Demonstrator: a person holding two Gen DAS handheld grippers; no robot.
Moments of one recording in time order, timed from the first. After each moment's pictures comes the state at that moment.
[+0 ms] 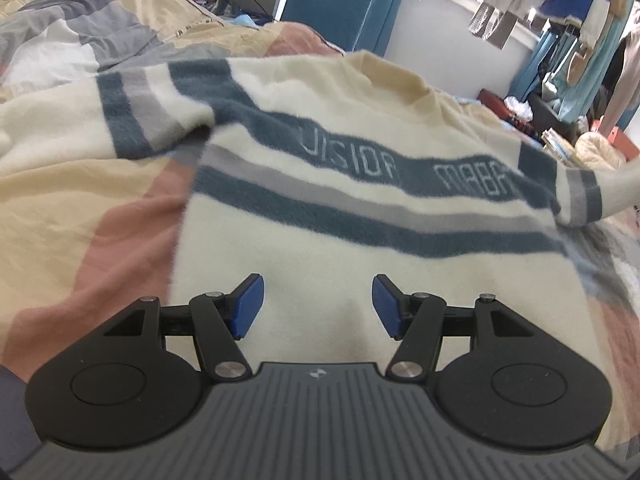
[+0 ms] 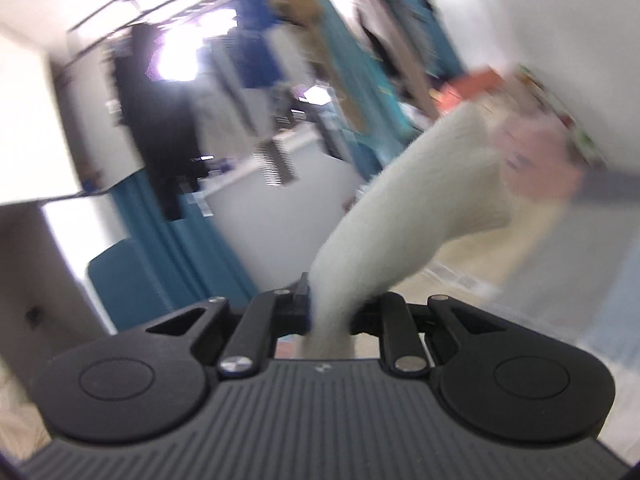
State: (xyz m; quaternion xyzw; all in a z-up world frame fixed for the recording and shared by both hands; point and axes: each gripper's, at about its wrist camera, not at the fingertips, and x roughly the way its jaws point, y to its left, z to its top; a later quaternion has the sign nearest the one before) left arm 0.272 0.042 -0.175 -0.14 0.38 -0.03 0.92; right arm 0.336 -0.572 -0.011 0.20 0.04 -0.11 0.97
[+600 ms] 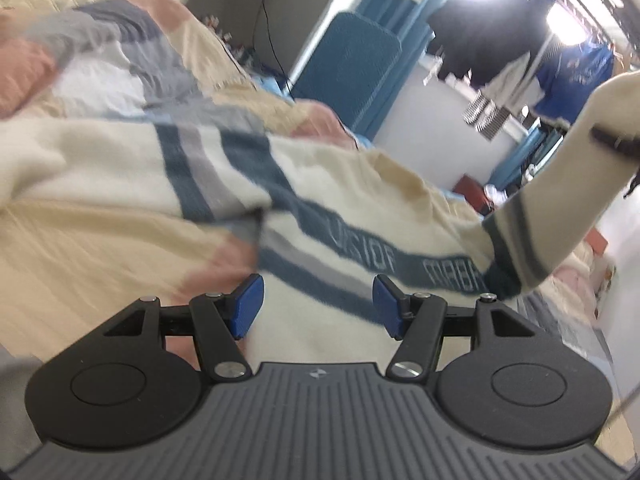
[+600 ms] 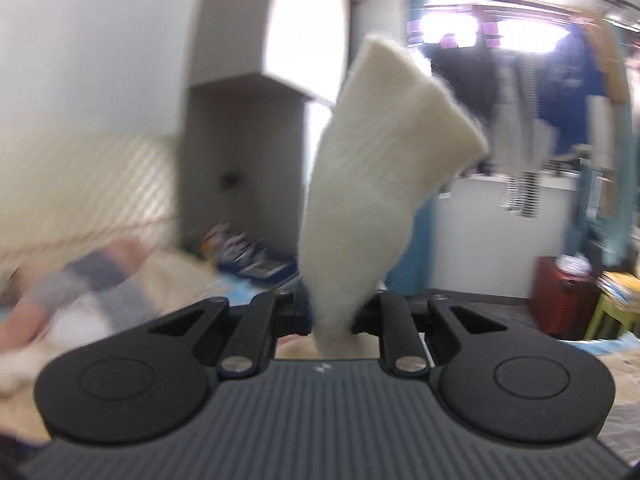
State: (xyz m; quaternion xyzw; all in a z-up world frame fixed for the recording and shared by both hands) left arm 0.226 0.130 -0.126 -0.24 0.28 -0.02 0.93; right arm 0.247 -0.194 0.055 -0.06 0.08 0.18 0.98
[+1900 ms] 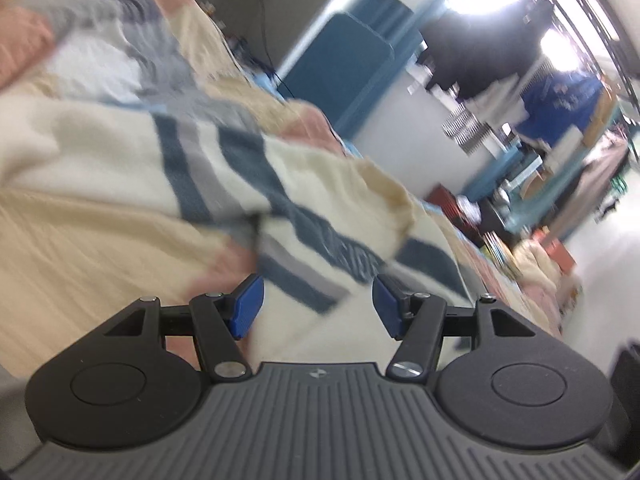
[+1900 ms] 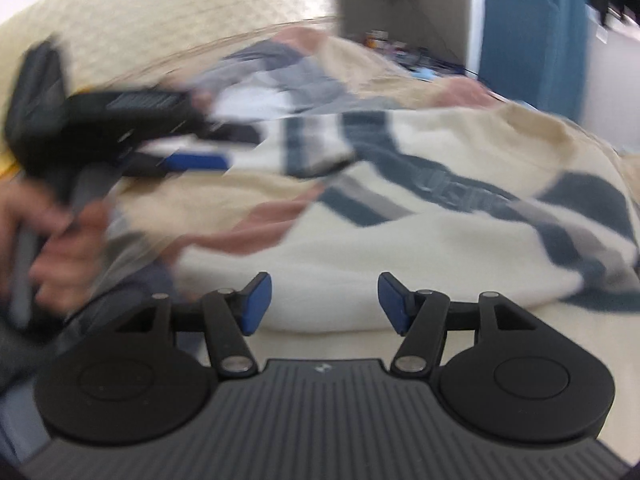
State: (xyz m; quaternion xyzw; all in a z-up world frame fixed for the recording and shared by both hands) left arm 0.230 0.156 -0.135 -0.29 0.29 -0.08 0.91; right arm 0.184 -0.103 -0.104 -0.06 0.34 0.30 0.89
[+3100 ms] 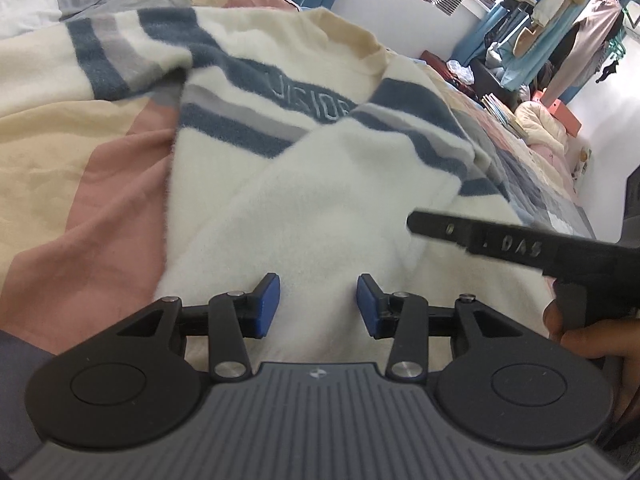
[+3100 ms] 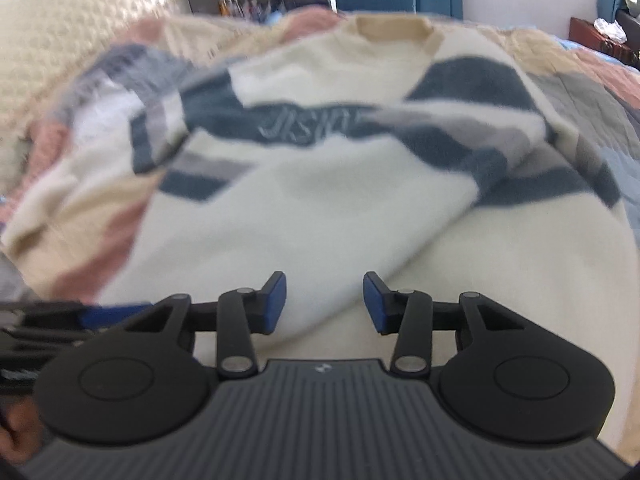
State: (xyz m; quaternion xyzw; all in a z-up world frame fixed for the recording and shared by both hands) left arm 0.240 0.073 -0.182 -0.18 0.43 -0.14 0.87; right arm 0.217 -0.144 -0.132 0.02 0.40 0.16 0.90
